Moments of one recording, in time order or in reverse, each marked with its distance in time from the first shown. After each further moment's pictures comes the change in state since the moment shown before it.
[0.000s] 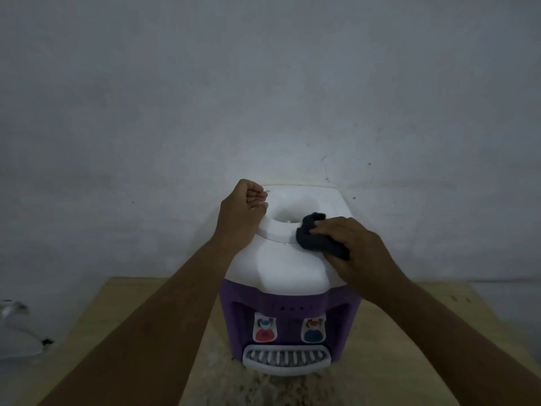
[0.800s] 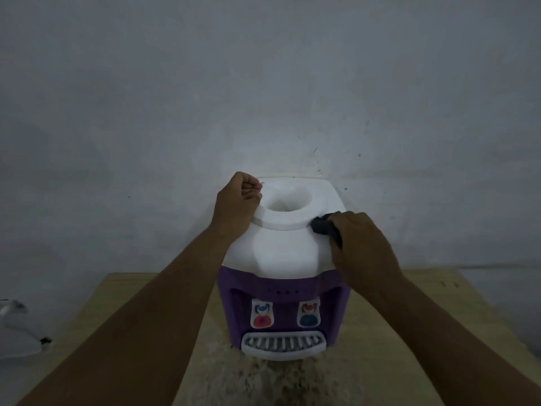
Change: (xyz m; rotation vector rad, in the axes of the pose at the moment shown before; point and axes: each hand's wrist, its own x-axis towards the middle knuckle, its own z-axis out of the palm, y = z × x) left_hand -0.002 0.001 0.000 0.026 0.010 0.011; right_hand -0.019 -0.019 -0.004 -0.272 0.046 0.193
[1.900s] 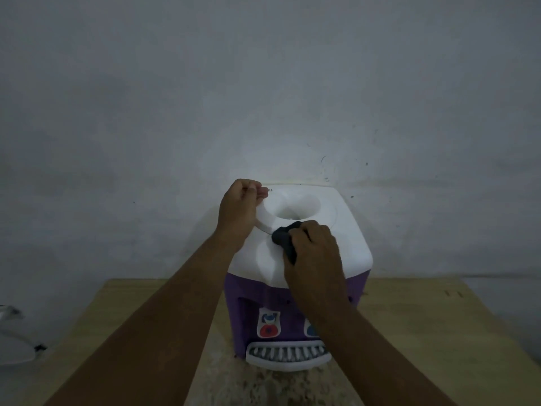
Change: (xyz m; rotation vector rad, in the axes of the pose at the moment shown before) left_hand 0.004 -0.002 -0.004 -0.356 0.032 -0.162; right_hand 0.006 -0.073 0.058 0.079 0.214 -0.008
